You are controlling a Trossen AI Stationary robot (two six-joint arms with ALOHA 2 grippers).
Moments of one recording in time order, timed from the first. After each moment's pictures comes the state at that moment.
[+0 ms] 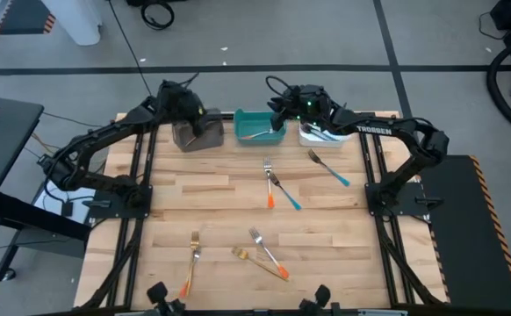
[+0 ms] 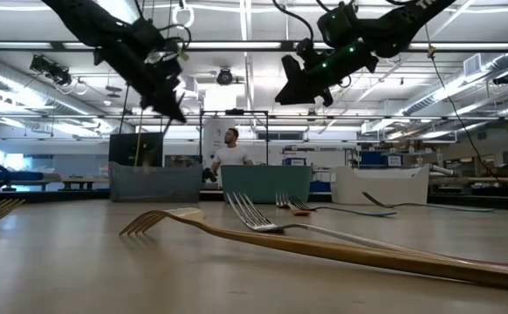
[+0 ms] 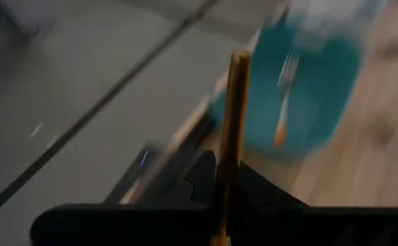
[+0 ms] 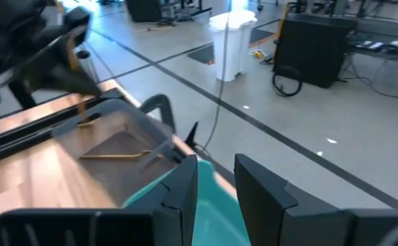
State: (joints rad) left arm 0.86 1.30 0.89 -0.21 0.12 0.26; right arm -0.56 1.55 1.06 0.22 0.07 0.10
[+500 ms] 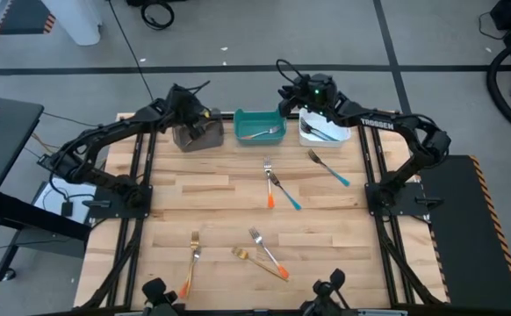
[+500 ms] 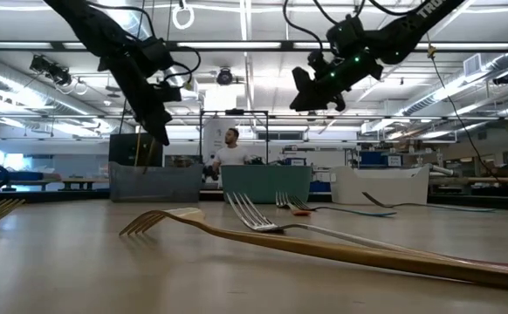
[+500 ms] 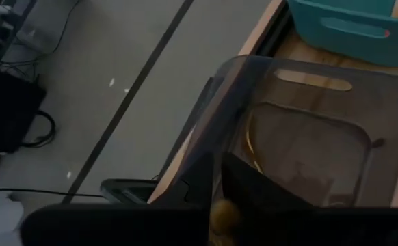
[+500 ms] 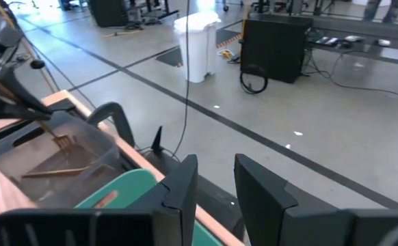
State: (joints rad) left arm 0.85 1.39 0.89 -0.29 -0.20 0.46; right arm -0.69 1.55 1.06 0.22 0.05 0.10
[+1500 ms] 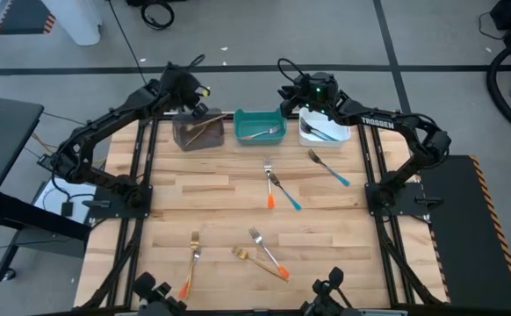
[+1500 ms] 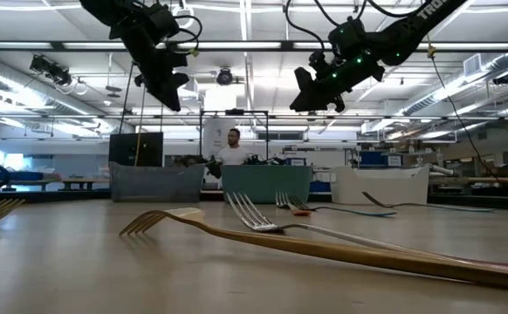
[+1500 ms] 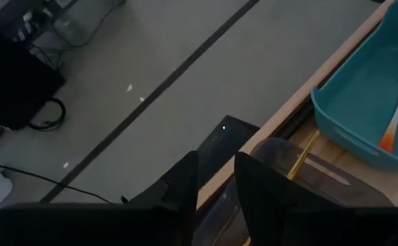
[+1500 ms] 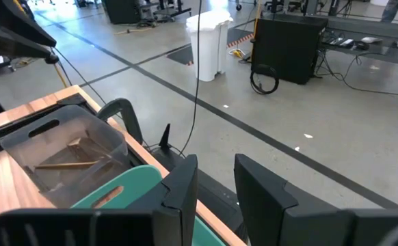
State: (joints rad) left arm 0.85 1.39 1.19 -0.48 -0.25 0.24; right arm -0.72 1.55 1.06 0.22 -0.02 0.07
